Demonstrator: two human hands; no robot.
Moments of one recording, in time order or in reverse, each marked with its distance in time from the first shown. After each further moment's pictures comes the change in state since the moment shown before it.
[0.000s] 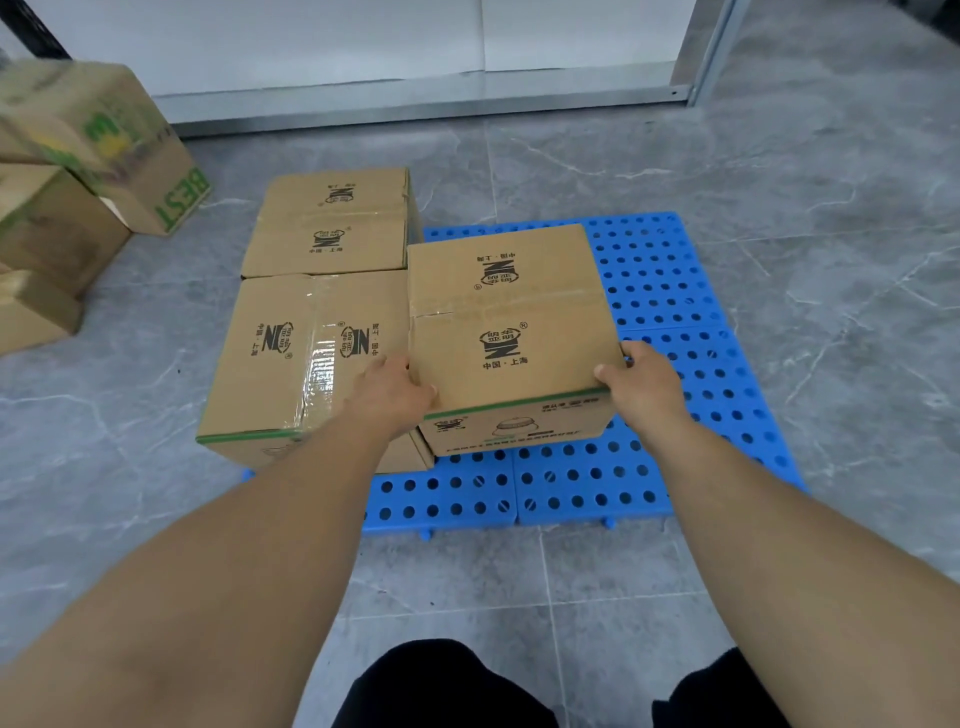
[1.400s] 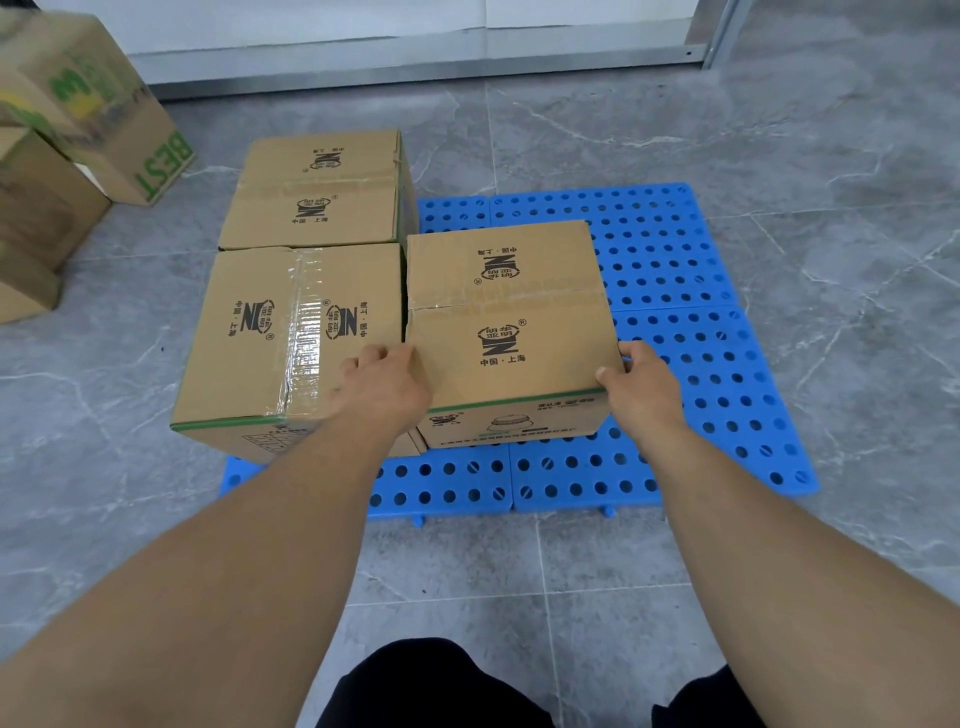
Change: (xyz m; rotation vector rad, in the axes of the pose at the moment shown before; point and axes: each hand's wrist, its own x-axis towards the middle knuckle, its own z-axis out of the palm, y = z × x) left_hand -0.004 0.003 0.016 0.313 0.089 -0.030; right_hand 0.019 0.038 0.021 -0.039 0.023 0.048
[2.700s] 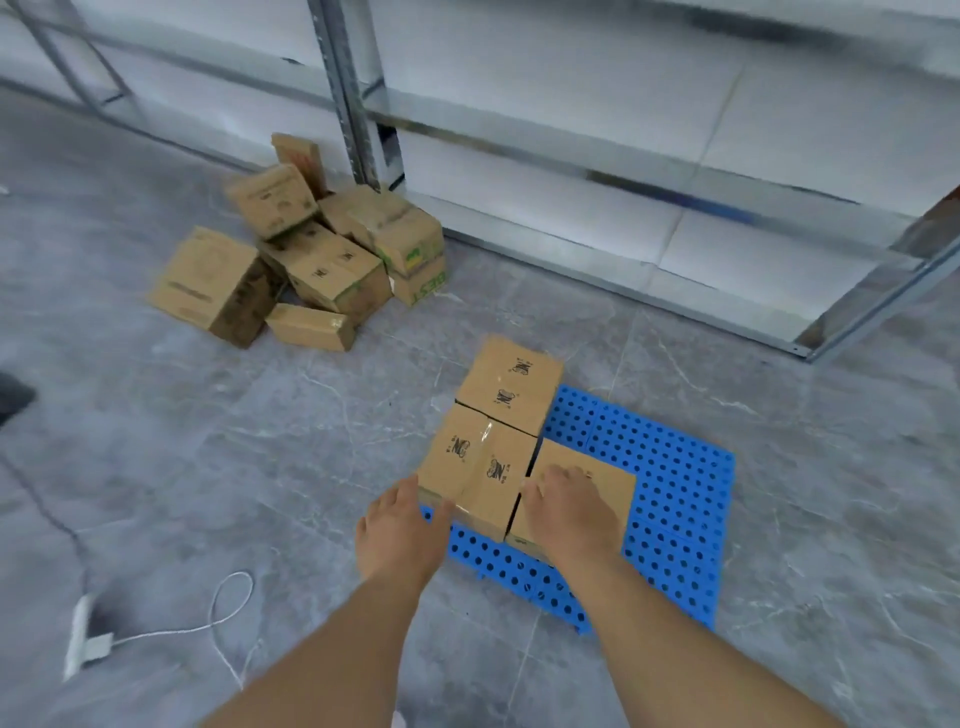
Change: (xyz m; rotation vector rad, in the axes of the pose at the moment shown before) left_hand -0.296 -0.008 -0.362 -0.409 0.155 -0.470; right_hand -0.270 -0.395 -0.185 -0.717 -0.365 -0.576
